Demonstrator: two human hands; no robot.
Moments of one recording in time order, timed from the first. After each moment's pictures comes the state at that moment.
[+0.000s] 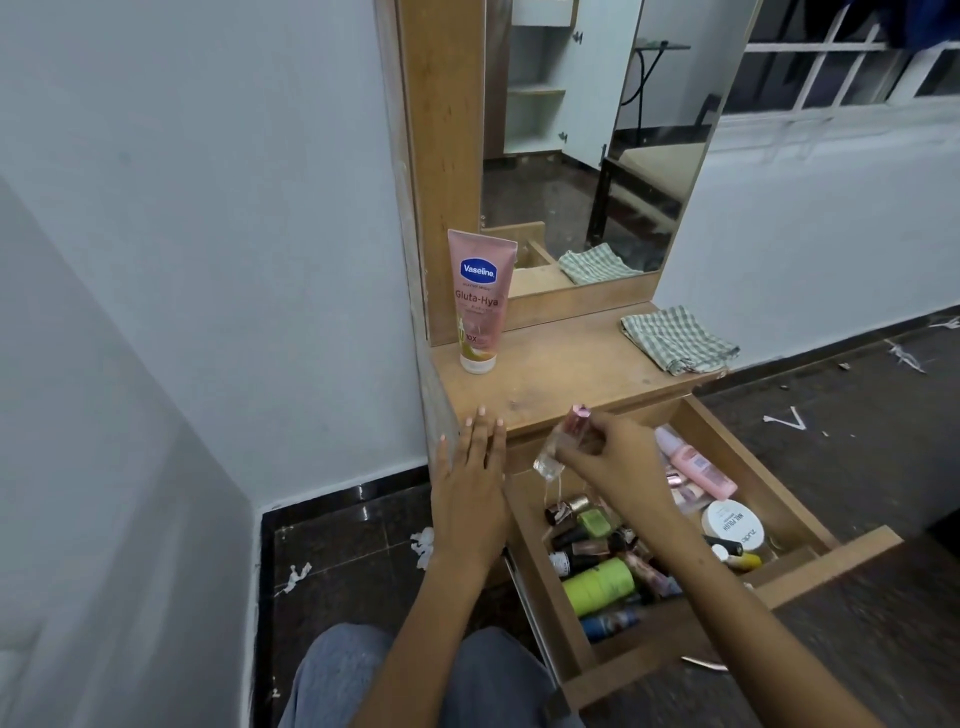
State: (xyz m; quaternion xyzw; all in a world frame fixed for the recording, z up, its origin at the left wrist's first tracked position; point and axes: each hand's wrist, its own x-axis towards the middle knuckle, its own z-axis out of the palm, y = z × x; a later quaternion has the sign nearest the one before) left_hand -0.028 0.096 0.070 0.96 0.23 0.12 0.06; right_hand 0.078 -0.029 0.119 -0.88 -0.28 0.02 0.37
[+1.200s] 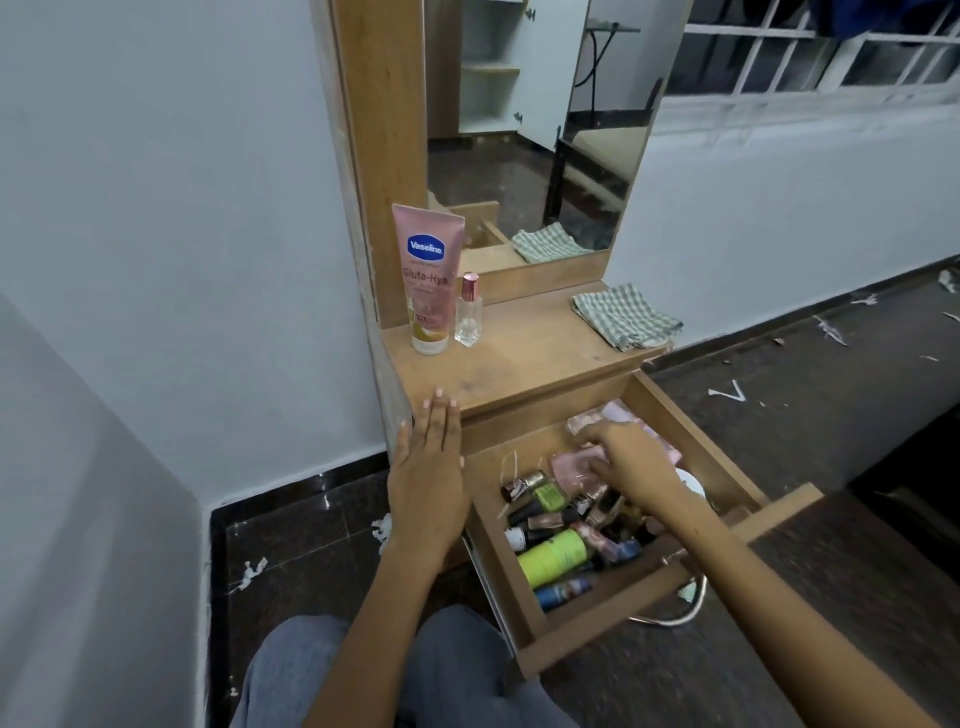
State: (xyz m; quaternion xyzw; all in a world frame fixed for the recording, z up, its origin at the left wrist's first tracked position) left_hand -0.027 0.091 0.068 0.96 0.22 0.13 0.08; right_hand 0.131 -0.092 0.083 -0.94 -0.33 0.07 0.09
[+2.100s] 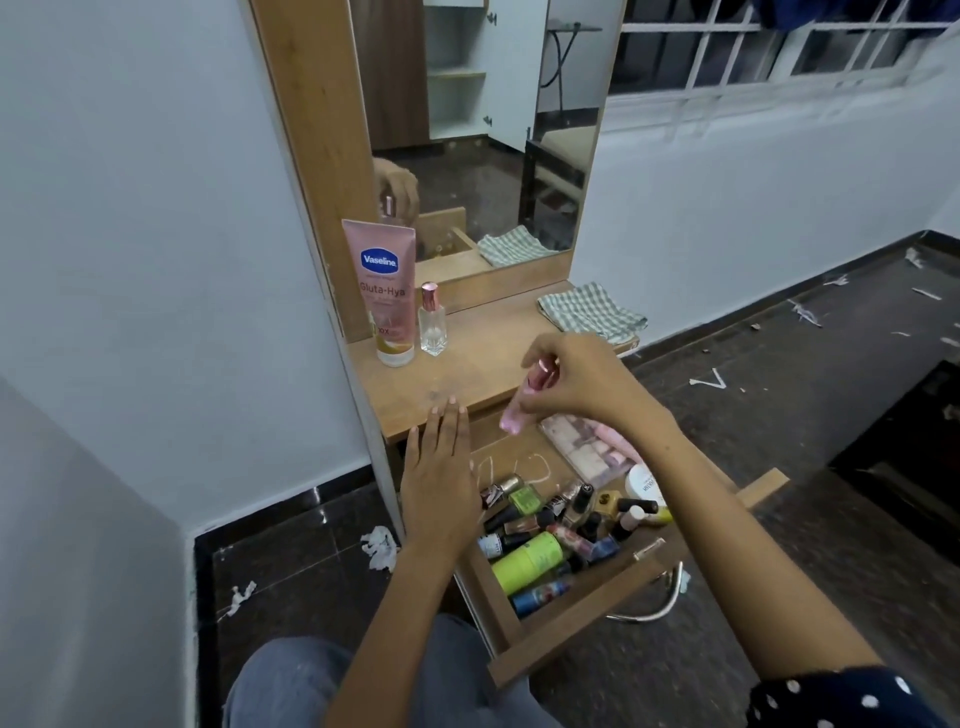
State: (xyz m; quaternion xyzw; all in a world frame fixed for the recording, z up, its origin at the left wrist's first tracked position) left_hand 0.000 0.063 0.064 0.97 0.19 0.14 0.08; right_hand 0.138 -0.059 0.176 -0.88 -0.39 0.04 0.26
